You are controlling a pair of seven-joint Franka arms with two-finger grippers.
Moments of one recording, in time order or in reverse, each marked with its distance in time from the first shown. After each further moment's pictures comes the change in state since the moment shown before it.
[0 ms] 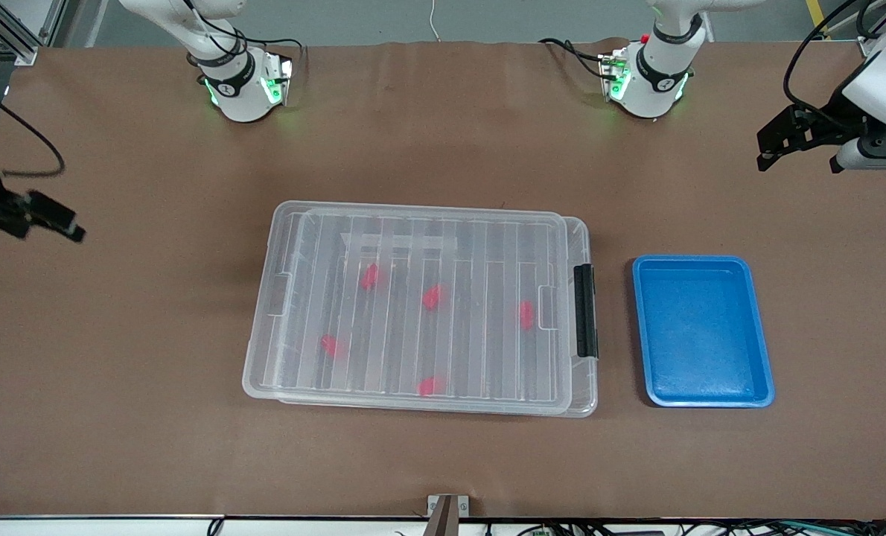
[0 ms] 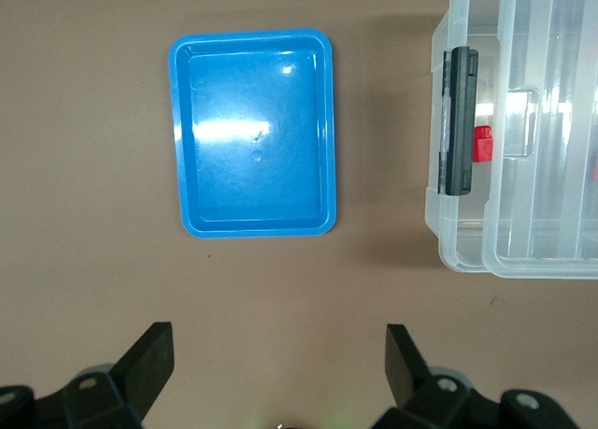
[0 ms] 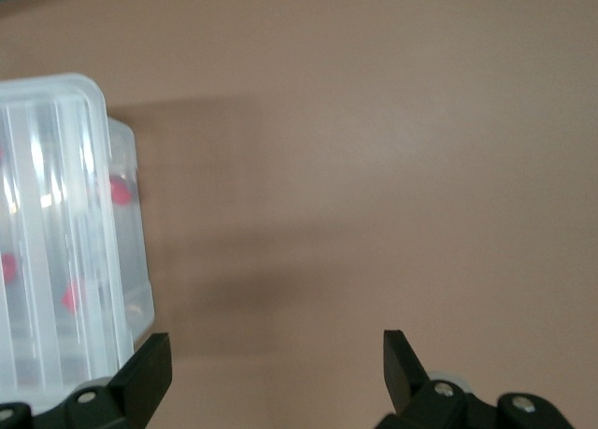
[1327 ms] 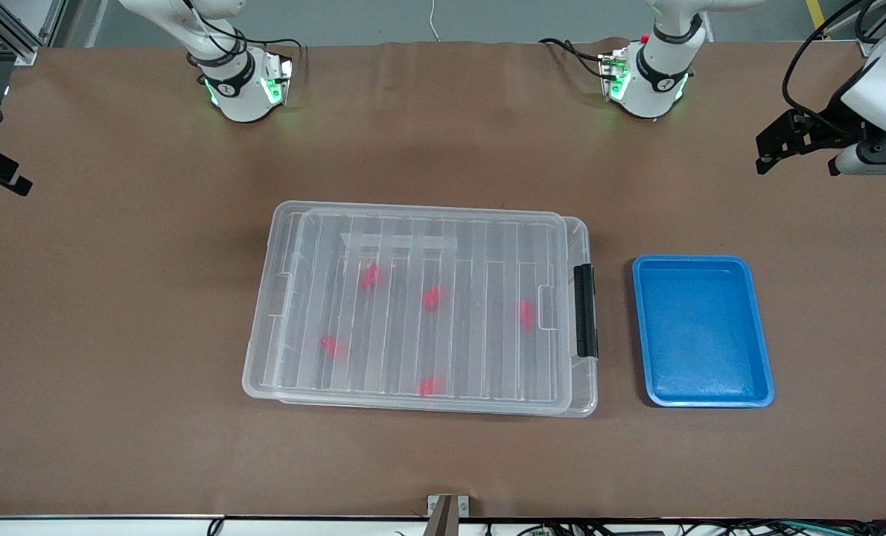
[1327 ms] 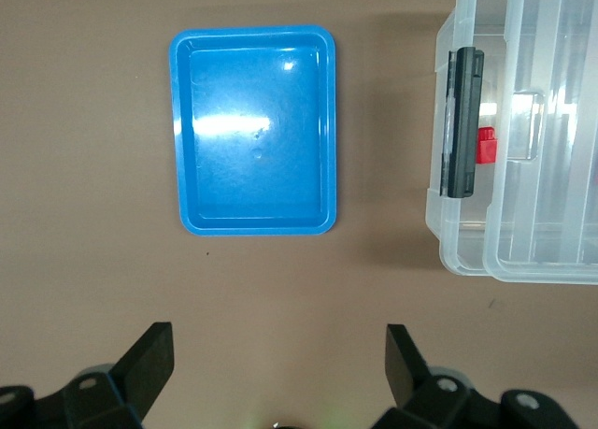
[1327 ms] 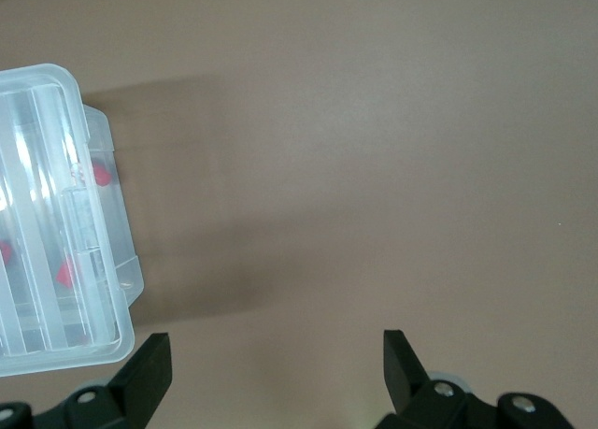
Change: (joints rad) left arm 0.000 0.013 0.001 0.001 0.000 0.000 -0.021; right arm -0.009 0.039 -0.015 0.169 -0.038 -0.165 0.039
